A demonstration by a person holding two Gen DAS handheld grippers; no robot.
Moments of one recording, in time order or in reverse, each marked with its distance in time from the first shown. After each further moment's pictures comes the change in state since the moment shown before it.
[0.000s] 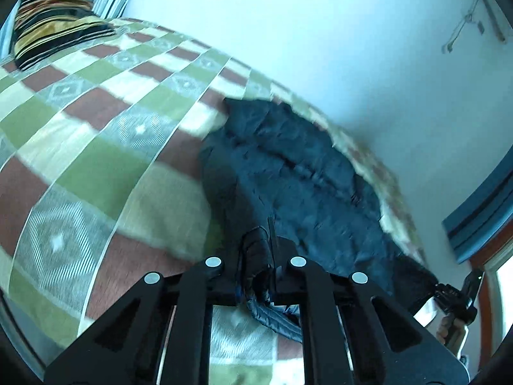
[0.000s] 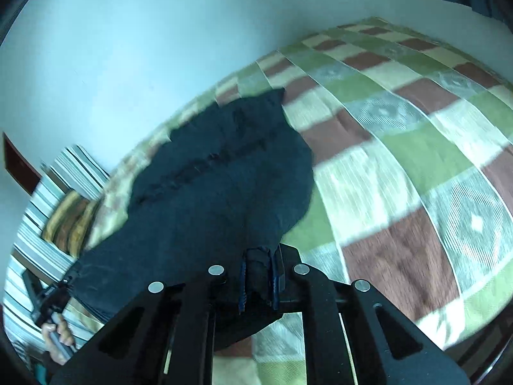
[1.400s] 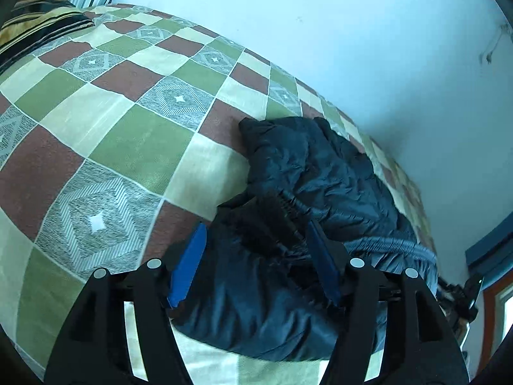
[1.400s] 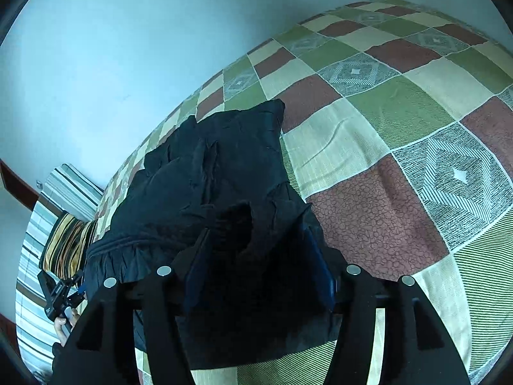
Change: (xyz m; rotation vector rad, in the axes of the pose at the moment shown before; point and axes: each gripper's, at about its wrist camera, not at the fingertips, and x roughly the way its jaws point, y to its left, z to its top) left arm 0.144 0.048 0.112 -0.011 0.081 0.052; right arm 0.144 0.012 0.091 0.052 0.075 0.023
